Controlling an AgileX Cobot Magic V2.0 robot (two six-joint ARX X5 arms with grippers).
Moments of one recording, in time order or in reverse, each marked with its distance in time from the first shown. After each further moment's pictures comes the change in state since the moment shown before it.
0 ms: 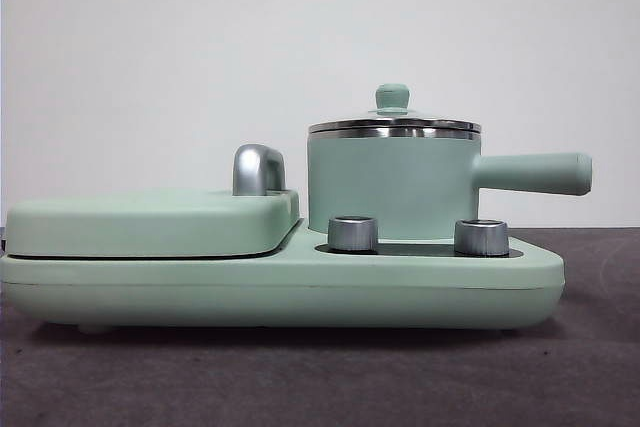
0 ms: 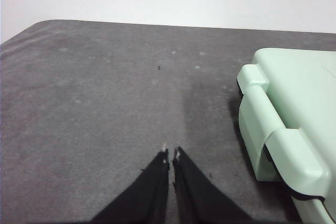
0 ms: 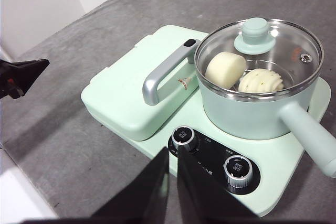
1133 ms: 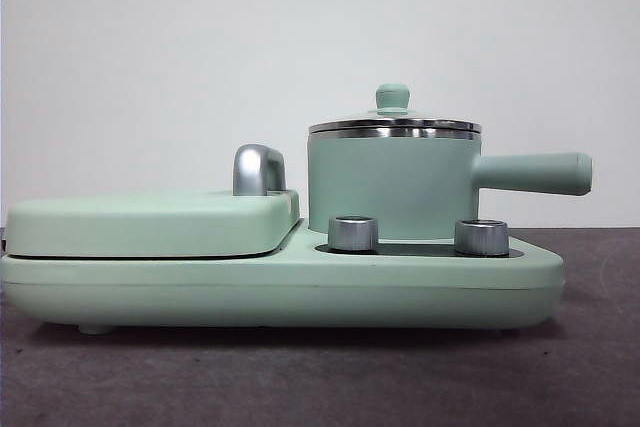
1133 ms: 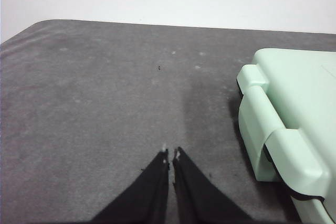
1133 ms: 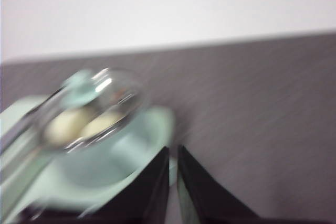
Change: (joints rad) left arm 0.000 0.000 0.000 0.000 0.000 -0.003; right arm -0.570 -0.271 -0.217 0.151 0.004 -0.053
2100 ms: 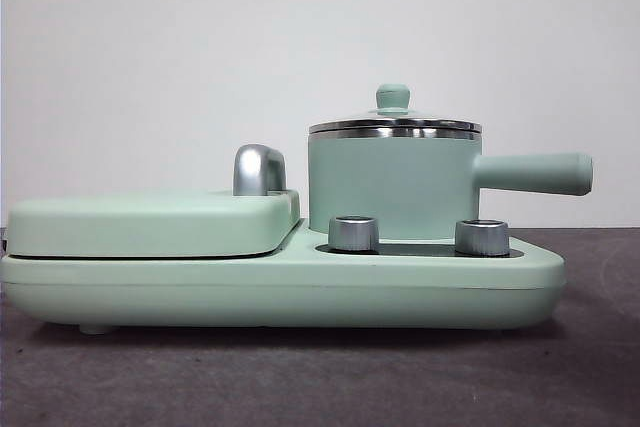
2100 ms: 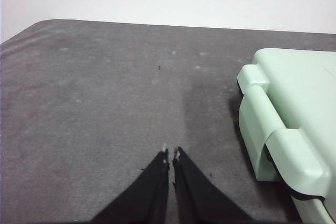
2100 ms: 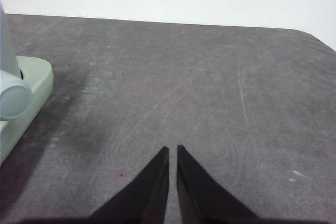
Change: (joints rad) left arm 0.000 0.000 0.000 0.000 0.000 0.000; right arm -0.236 -0.227 -0.484 0.253 0.023 -0.235
